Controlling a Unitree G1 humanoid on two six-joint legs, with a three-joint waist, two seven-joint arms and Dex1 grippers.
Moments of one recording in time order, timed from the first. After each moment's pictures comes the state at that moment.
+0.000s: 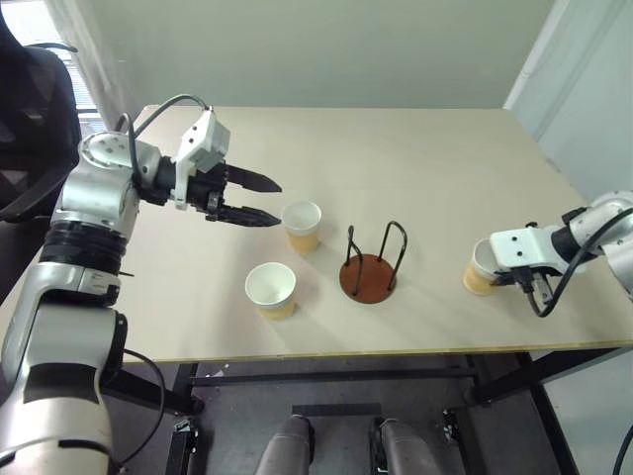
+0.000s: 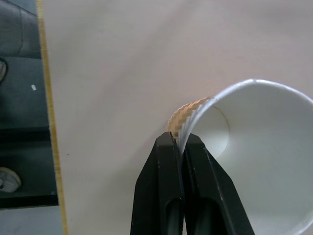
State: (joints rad) left arm -1.11 0.84 -0.27 0.64 -0.41 0.17 -1.58; right arm -0.73 -1.12 0.32 0.16 -0.14 0.10 1.55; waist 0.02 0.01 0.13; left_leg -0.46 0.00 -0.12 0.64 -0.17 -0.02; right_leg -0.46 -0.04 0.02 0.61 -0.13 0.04
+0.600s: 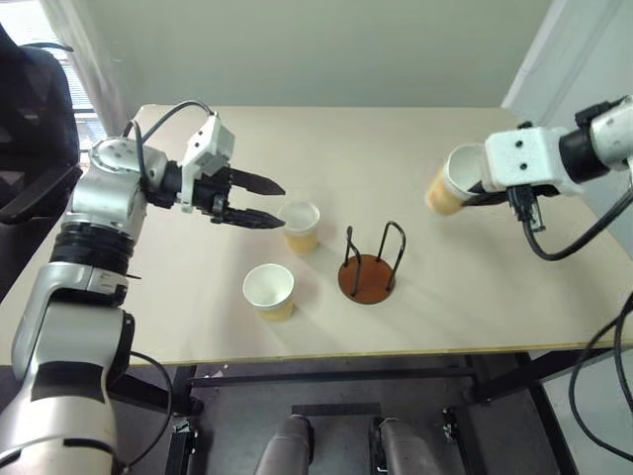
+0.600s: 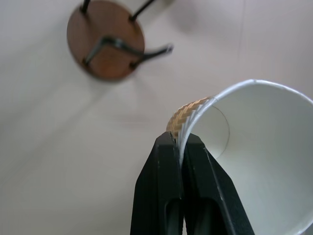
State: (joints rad) left arm -1.11 0.81 -0.27 0.69 -0.40 0.15 -1.58; right arm -1.12 -1.02 0.28 -0.04 -0.06 0.32 1.57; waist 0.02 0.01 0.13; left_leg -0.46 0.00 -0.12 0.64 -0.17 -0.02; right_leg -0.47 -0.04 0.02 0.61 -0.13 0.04
